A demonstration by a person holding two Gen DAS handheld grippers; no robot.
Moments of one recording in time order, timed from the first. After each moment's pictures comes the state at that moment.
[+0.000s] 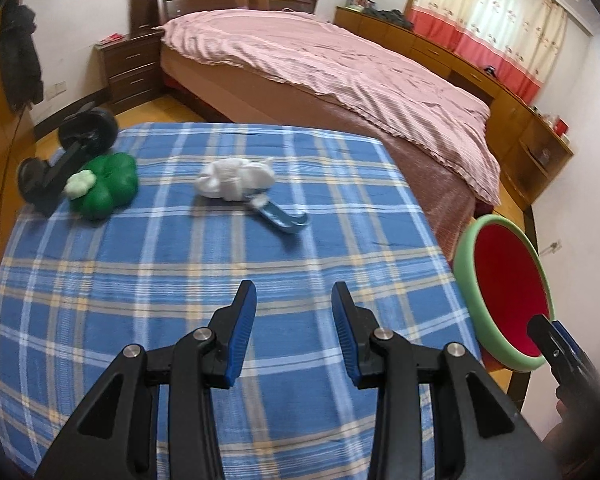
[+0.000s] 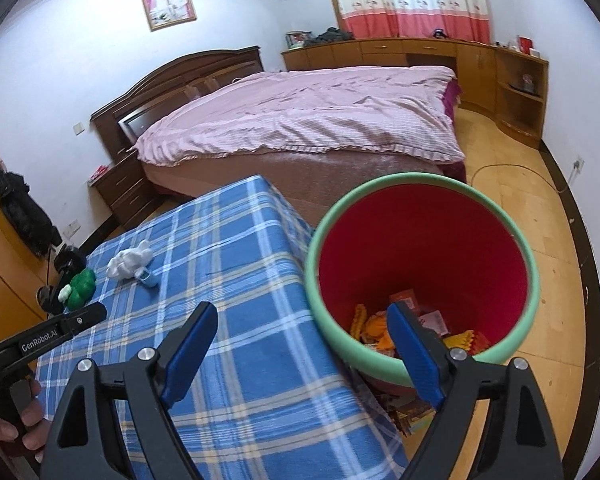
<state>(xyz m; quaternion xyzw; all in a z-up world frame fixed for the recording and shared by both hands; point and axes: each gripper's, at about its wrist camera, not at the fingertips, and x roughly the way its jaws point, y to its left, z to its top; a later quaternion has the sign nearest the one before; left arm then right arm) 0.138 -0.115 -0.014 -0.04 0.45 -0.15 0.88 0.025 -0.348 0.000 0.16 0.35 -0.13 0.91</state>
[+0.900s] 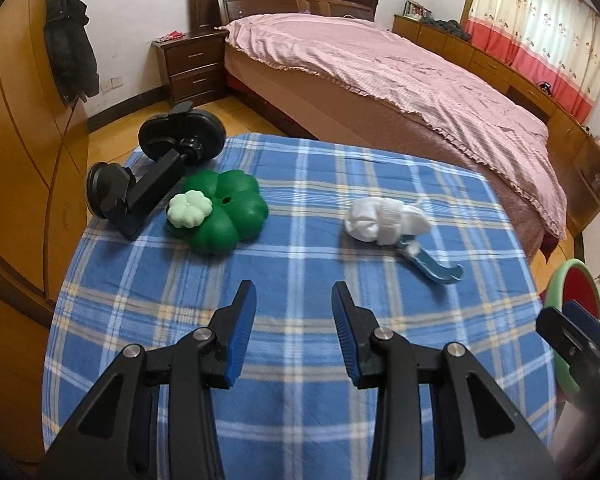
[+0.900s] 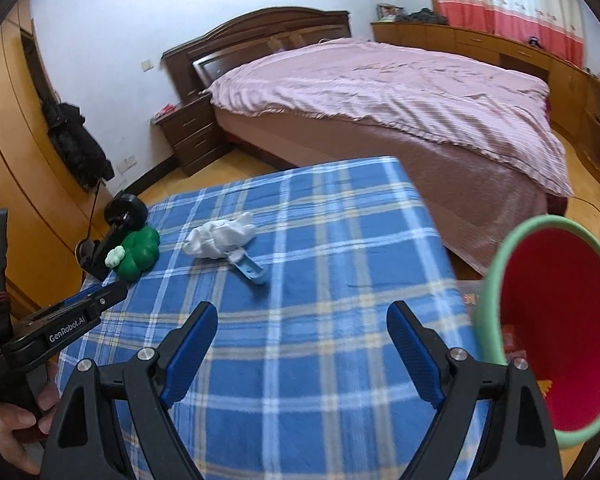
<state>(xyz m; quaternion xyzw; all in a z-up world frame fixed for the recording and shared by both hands) 0.200 -0.025 -0.028 -0.03 0.45 -0.05 0.89 0.149 -0.246 -0.011 0.10 0.41 0.01 0.91</state>
